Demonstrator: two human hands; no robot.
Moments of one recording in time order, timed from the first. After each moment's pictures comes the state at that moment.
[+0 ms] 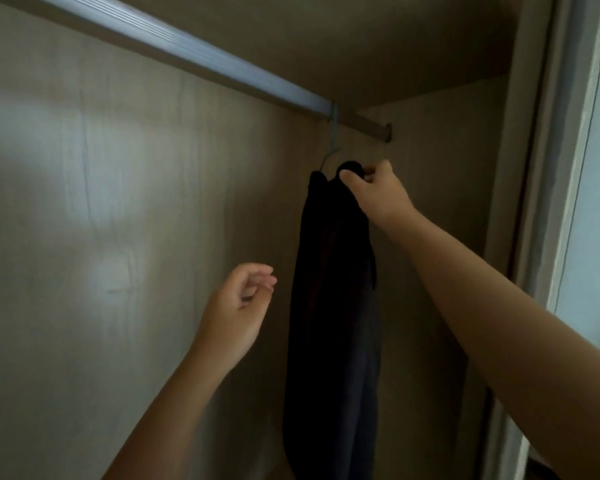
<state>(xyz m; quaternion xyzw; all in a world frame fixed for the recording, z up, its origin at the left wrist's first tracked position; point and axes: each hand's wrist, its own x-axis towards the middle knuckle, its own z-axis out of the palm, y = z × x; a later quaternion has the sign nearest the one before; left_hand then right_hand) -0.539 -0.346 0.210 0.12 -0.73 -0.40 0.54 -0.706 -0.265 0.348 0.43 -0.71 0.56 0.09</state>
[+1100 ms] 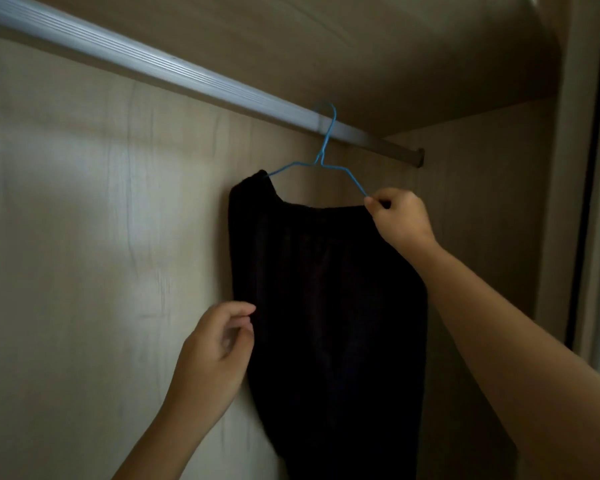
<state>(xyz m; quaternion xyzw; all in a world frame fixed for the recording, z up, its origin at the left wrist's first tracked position) -0.495 -0.358 0.205 0.21 -0.73 -0.29 0.58 -0.734 -0.307 0.355 0.47 -0.68 0.51 0.24</state>
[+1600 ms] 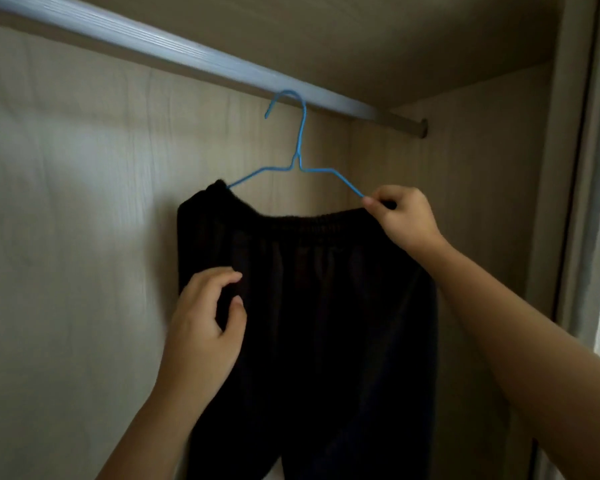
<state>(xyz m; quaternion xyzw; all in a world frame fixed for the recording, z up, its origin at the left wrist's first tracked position) -0.434 -0.346 0.200 0.22 -0.76 -0.10 0.61 -0.682 -0.276 0.312 0.52 -0.64 0.53 0.20</state>
